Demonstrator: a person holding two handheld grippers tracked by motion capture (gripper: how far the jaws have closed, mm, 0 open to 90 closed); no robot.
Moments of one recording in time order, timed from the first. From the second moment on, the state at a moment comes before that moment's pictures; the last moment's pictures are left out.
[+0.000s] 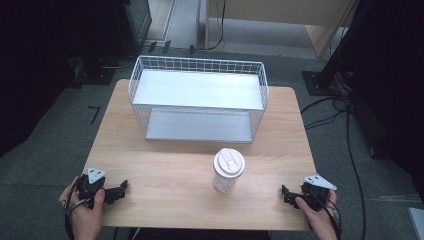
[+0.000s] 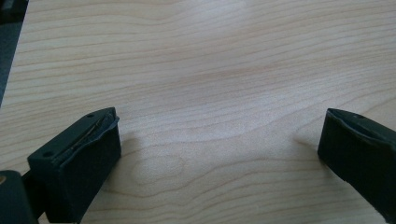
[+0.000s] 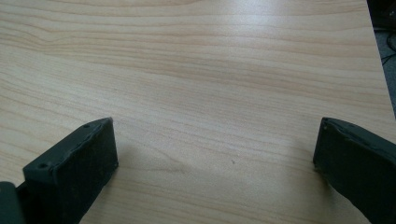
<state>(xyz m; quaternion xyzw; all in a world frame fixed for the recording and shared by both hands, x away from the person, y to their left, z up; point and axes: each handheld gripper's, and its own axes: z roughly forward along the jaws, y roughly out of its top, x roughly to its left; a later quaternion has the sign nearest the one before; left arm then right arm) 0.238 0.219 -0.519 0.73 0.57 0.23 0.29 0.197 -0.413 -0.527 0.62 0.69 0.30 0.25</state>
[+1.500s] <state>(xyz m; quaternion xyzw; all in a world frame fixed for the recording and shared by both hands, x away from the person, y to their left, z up) 0.240 0.219 -0.519 0.73 0.58 0.23 0.29 0.195 -0.277 -0.513 0.48 0.76 0.40 0.17</state>
